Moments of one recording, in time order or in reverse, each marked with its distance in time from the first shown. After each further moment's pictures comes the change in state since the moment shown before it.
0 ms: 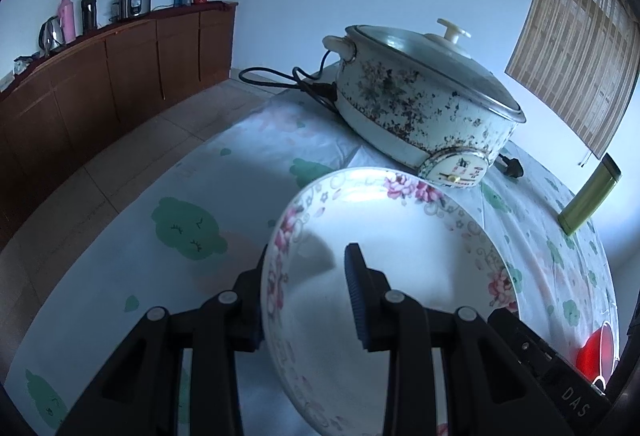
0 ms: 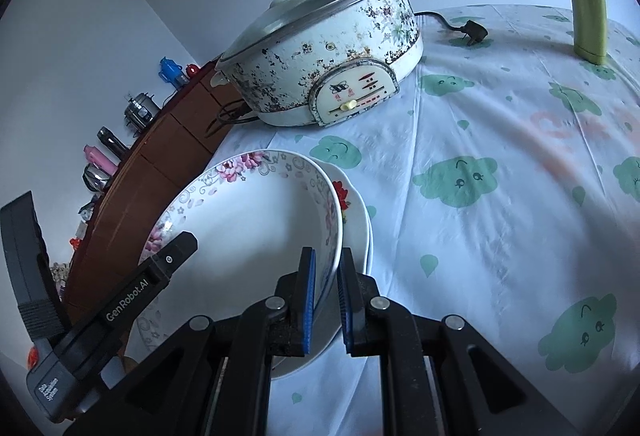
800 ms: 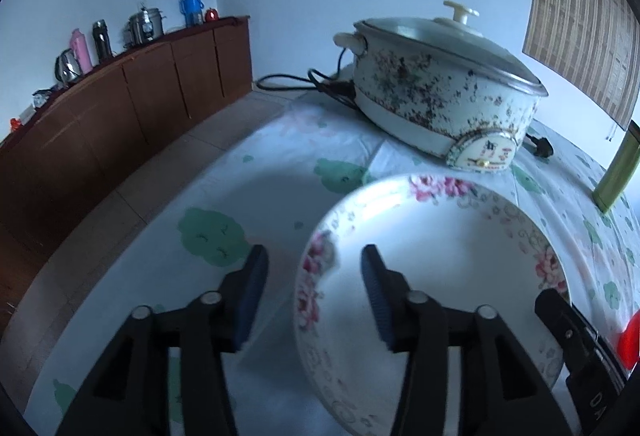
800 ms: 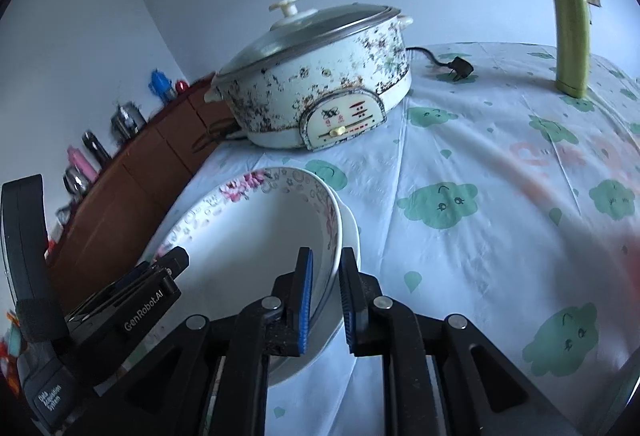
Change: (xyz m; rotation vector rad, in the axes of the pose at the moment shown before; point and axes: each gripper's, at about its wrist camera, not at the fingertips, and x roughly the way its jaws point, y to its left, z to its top) left arm 0.003 -0.008 -0.006 0.087 -0.037 0.149; right arm -0.009 0.008 -0.011 -0.052 -0.141 -0.082
